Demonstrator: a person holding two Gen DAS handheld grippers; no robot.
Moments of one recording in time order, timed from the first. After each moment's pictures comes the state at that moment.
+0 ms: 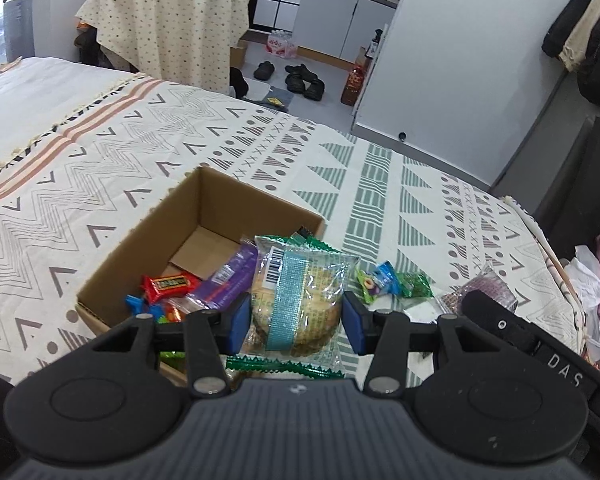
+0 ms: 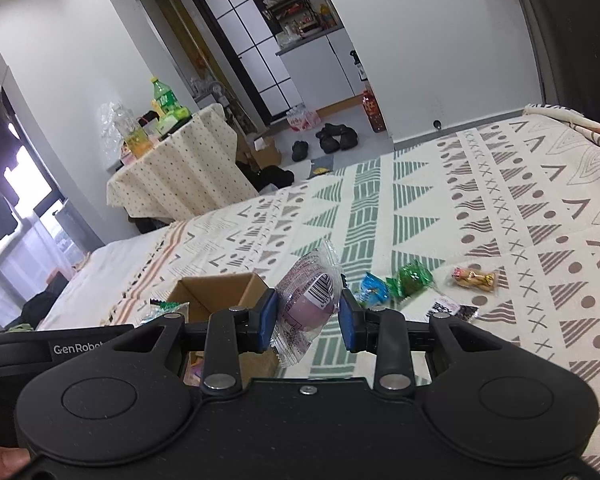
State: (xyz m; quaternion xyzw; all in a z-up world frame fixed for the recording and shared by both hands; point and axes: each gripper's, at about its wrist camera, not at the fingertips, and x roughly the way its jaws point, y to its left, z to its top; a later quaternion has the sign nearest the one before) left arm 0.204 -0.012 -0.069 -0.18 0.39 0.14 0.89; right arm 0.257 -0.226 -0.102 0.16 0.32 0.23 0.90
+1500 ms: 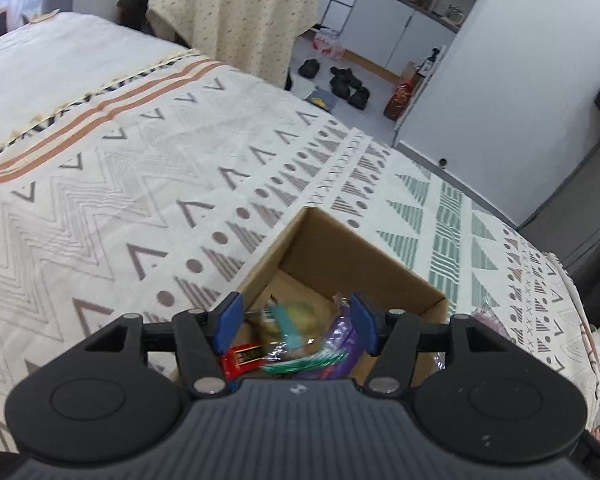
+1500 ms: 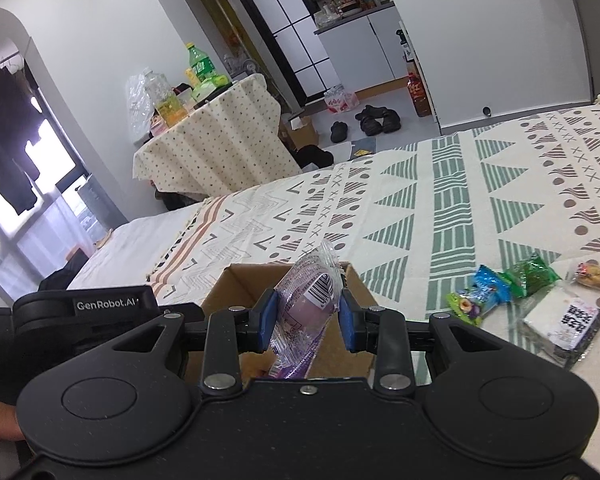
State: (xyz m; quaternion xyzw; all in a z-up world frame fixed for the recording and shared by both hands) left arm 0.236 0.113 -0.109 -0.25 0.38 0.18 0.87; right arm 0.283 -0.116 -0.125 0.14 0.34 0.28 0.89
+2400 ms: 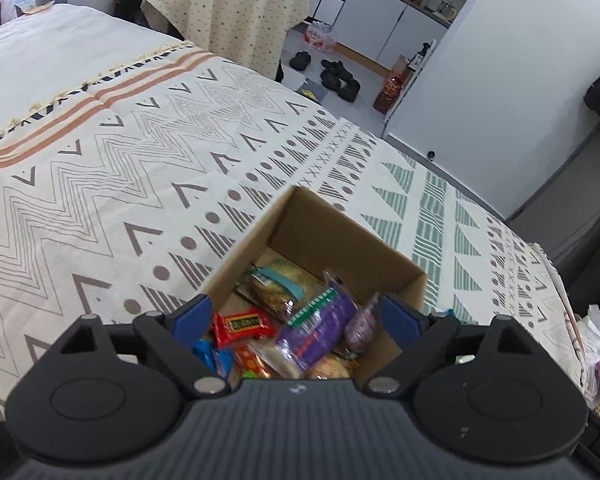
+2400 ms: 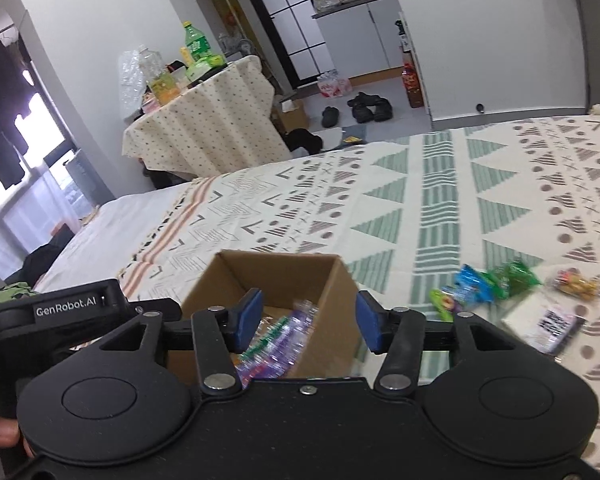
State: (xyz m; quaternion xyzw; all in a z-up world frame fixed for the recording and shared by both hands) left arm 0.217 0.096 -0.099 -0.26 0.39 0.15 0.87; right arm 0.277 -0.122 -0.109 0.10 0.36 0.26 0.89
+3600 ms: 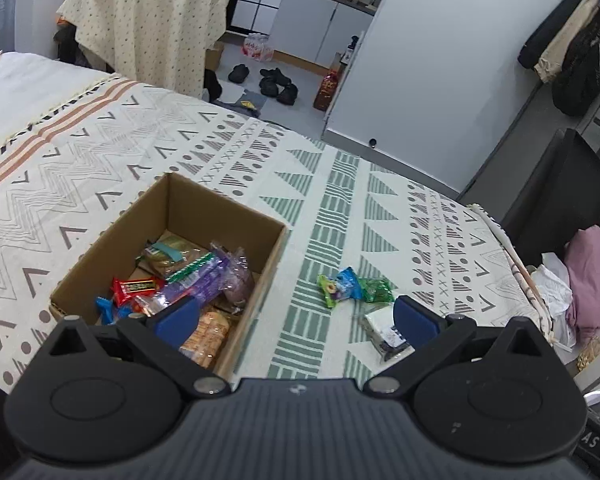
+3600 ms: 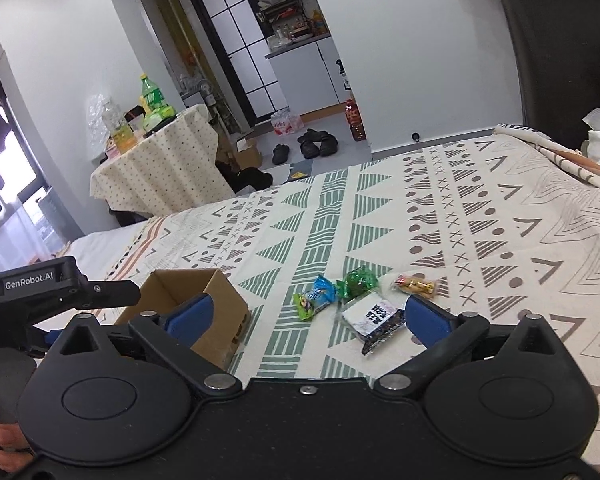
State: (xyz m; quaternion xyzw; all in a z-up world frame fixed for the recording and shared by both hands) left arm 0.202 -0.027 -0.059 -0.20 0.37 0.09 0.90; right arm 0.235 -0.270 -0.089 0.12 0.32 0.21 0.92
